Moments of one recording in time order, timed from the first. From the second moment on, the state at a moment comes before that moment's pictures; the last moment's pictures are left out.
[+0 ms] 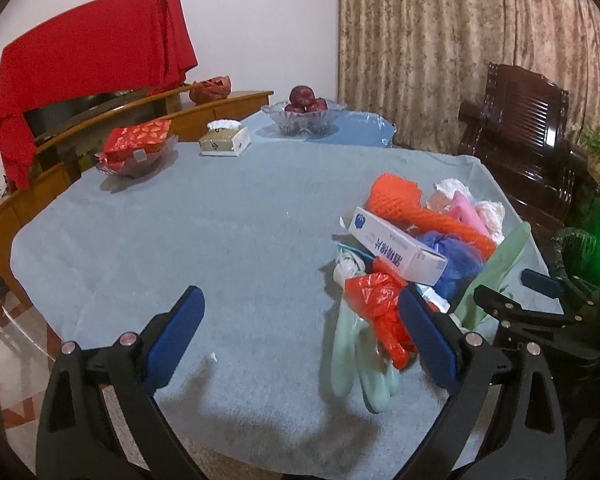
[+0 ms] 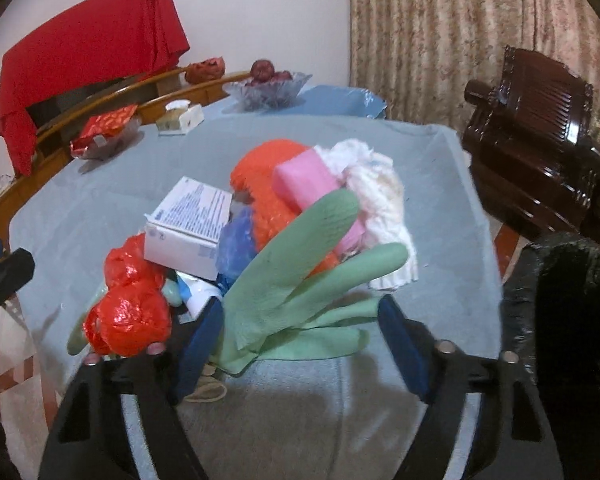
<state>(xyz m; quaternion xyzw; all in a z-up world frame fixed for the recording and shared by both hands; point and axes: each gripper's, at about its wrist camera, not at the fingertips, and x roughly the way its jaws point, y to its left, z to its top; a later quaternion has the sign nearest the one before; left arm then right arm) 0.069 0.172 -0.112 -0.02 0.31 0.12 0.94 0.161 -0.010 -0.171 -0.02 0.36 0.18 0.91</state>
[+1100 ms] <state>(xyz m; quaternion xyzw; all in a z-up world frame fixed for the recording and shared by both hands) 0.116 0.096 -0.160 0.03 0.37 0.06 0.93 0.141 -0.064 -0.141 -0.01 0.35 0.21 0.91</state>
